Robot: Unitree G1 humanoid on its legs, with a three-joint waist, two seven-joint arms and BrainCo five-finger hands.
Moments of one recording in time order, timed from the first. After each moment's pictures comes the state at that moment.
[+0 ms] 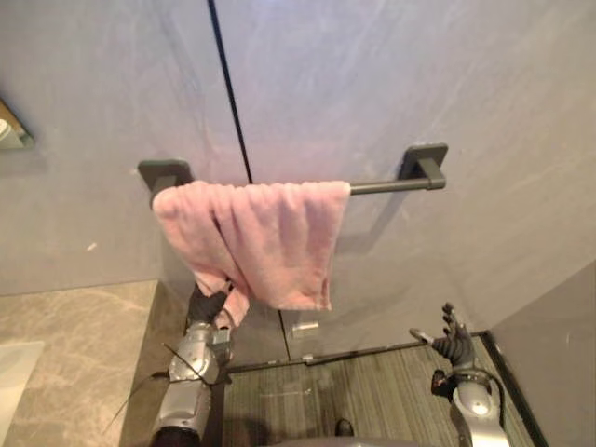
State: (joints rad) left arm 0.09 0.18 0.01 0.21 -0.23 -0.19 0.11; right arm 0.20 -0.13 -0.16 0.27 -0.01 -0.15 -0.09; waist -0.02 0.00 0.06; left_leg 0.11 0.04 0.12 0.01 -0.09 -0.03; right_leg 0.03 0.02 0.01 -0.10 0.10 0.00
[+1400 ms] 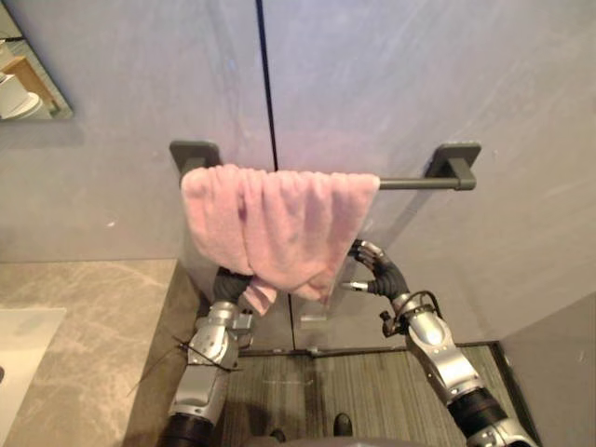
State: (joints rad) left arm 0.04 0.17 -0.12 0.08 -0.31 -0.22 0.04; right arm -0.13 -0.28 0.29 0.24 0.19 -0.19 0.05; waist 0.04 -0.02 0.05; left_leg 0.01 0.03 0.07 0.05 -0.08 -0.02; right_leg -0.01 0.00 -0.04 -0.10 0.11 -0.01
